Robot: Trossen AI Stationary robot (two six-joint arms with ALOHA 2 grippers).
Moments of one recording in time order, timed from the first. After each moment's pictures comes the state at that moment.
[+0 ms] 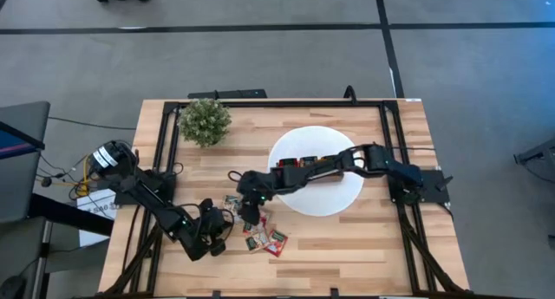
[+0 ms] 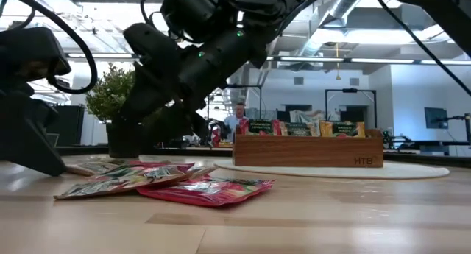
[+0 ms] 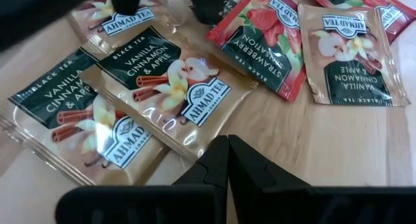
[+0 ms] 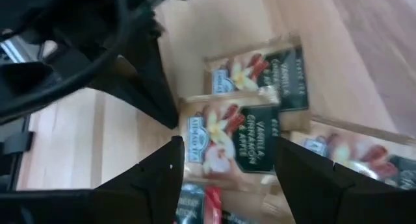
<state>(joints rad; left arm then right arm) -0.80 1.64 0.52 -0.01 -0.68 -1.11 0.09 2.31 1.70 -0.14 -0.22 0.41</state>
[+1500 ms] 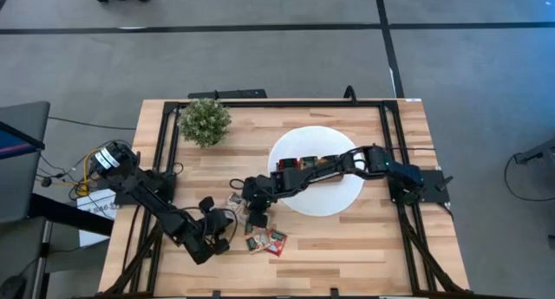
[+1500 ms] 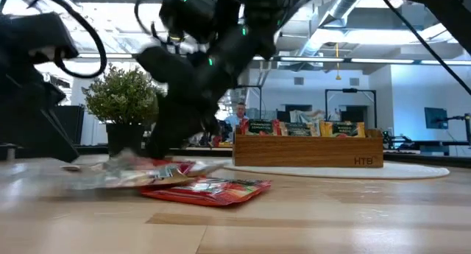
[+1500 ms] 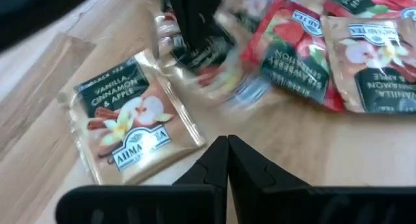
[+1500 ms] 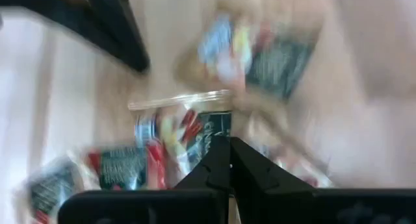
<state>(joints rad) -0.79 1.64 0.63 -0.16 -0.77 -1.05 0.12 2.31 1.70 -0.31 -0.12 0.27</state>
